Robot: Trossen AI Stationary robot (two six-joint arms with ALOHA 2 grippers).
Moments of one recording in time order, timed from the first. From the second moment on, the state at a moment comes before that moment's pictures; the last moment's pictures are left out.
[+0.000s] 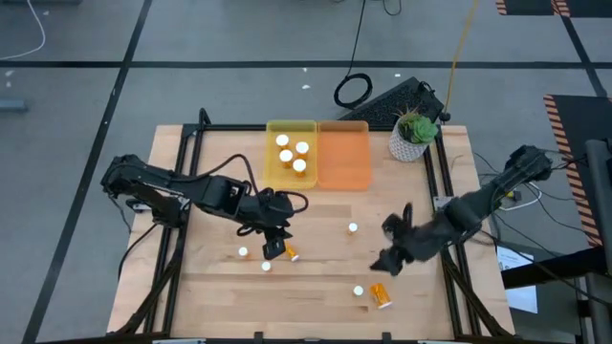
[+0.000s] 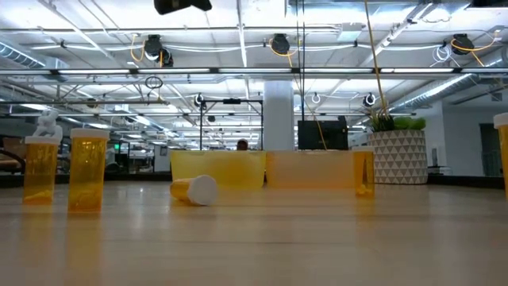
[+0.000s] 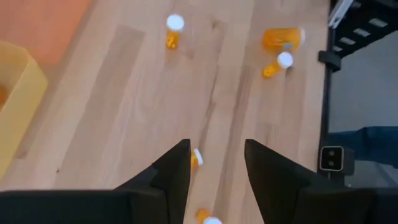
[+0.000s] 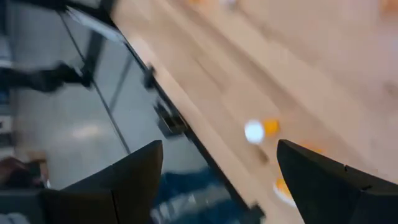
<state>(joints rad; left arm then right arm) -0.25 1.55 1.51 -0.87 -0.07 -0.52 0.60 1.17 1.06 -0.69 0.11 1.50</state>
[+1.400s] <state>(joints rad) -0.25 1.55 1.51 -0.86 -0.11 -0.45 0.69 1.59 0.98 -0.64 -0.14 1.66</state>
